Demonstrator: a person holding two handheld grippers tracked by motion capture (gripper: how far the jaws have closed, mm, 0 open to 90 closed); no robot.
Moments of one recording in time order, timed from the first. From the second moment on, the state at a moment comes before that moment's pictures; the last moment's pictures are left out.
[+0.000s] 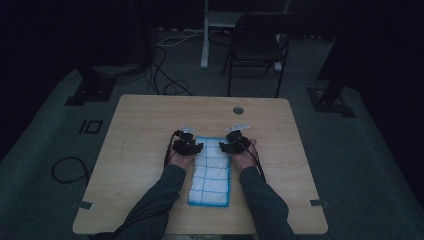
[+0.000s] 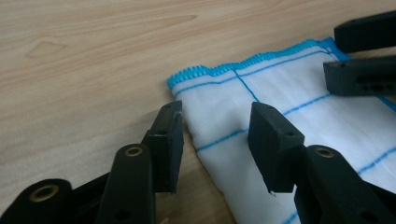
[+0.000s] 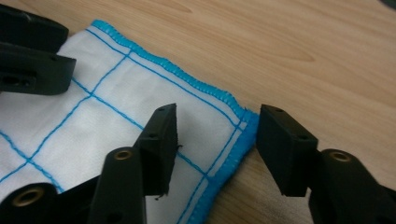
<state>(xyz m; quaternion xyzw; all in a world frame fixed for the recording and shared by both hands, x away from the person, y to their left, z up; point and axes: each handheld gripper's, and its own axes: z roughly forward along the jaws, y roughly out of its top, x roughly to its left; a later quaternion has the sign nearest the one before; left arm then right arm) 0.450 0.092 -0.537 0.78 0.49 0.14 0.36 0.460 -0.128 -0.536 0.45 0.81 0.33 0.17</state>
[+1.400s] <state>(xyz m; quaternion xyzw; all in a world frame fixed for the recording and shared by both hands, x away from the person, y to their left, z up) 0.457 0.088 -0.530 0.80 0.46 0.11 0.37 0.458 -0.126 -0.530 0.42 0.82 0.36 0.14</state>
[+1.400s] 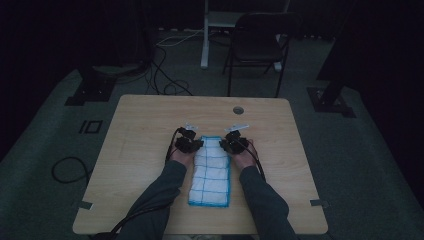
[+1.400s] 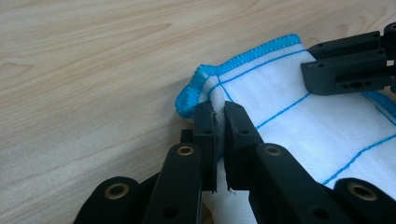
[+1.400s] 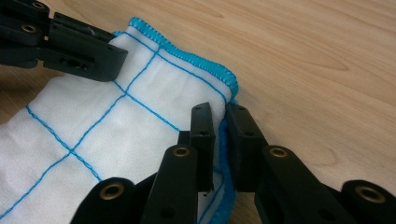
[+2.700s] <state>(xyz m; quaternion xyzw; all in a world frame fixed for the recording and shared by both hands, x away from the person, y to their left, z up) 0.441 0.097 -0.478 0.79 0.41 0.14 0.44 0.437 -0.138 -0.480 0.38 0.80 0.43 0.17</state>
